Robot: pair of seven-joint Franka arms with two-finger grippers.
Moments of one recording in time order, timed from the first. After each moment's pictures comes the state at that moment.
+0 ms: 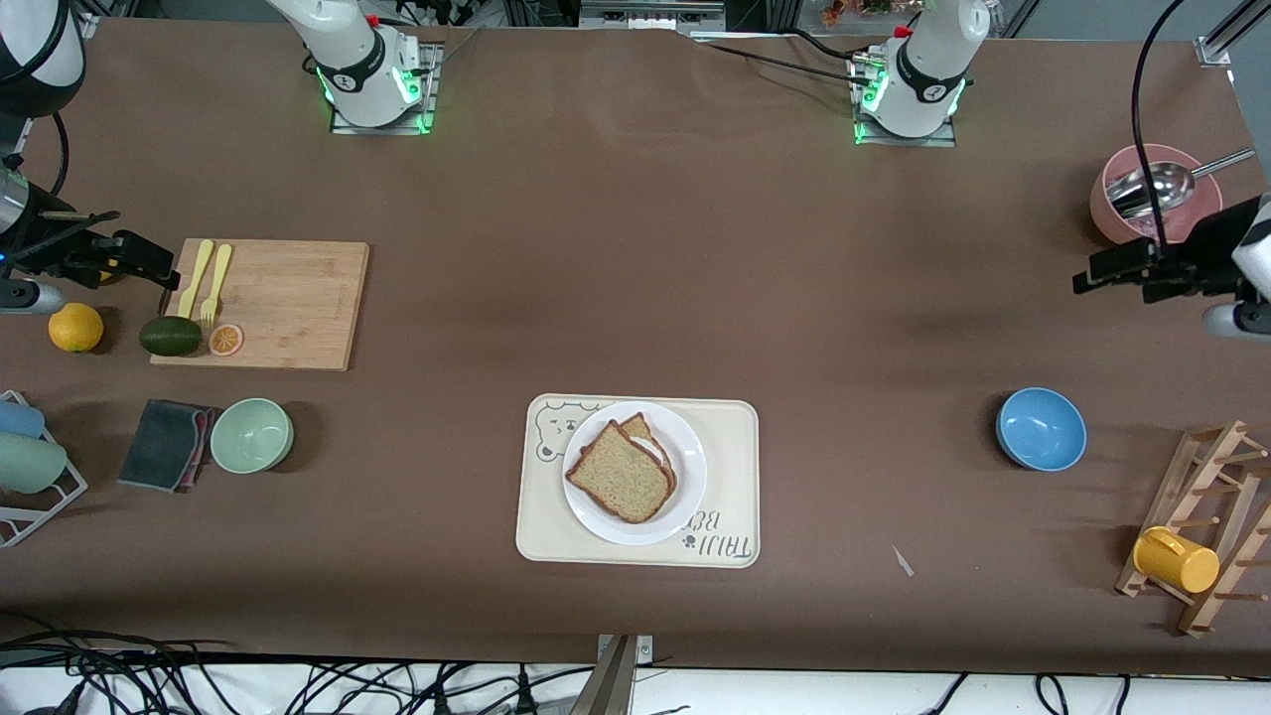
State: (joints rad) left arm 0.08 0.14 0.02 -1.48 -0.18 1.48 0.12; right arm -0.04 0.04 -0.04 -1.74 0.00 1.76 -0.07
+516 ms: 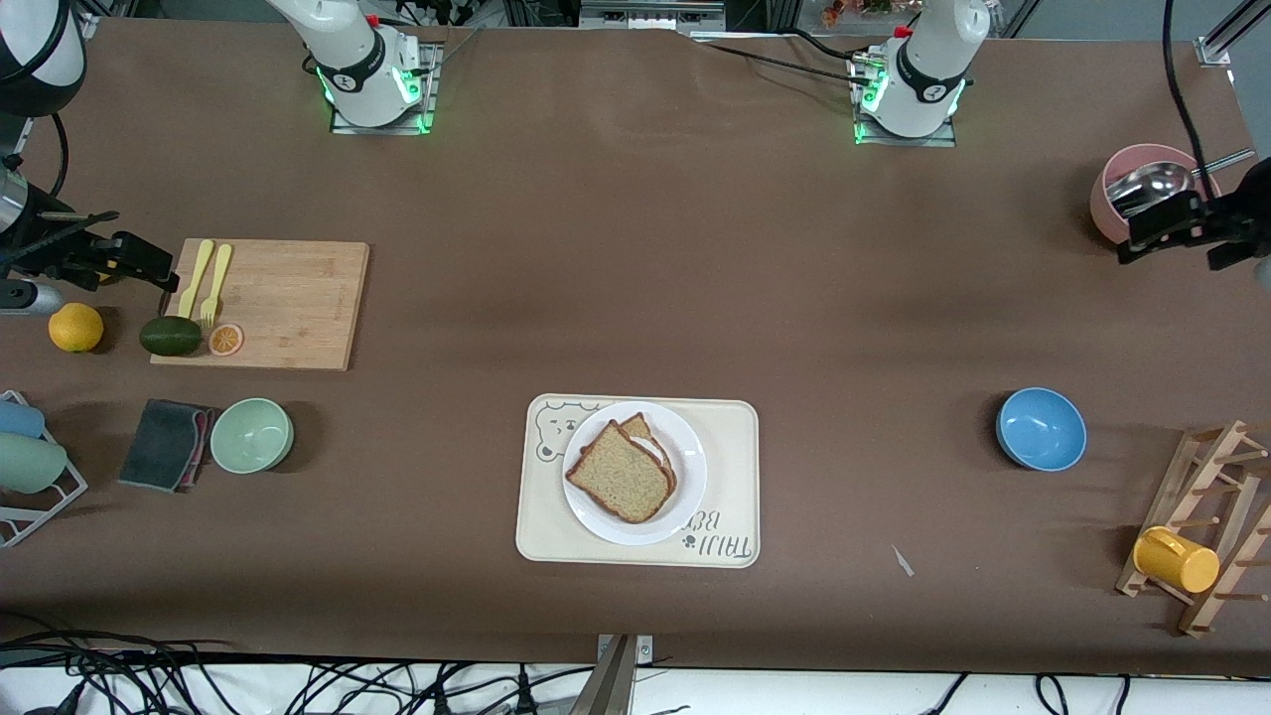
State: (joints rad) left arm -0.01 0.13 0.07 -1.33 -0.04 1.39 0.09; right arm -0.04 0.04 -0.04 -1.74 0.00 1.78 -0.07
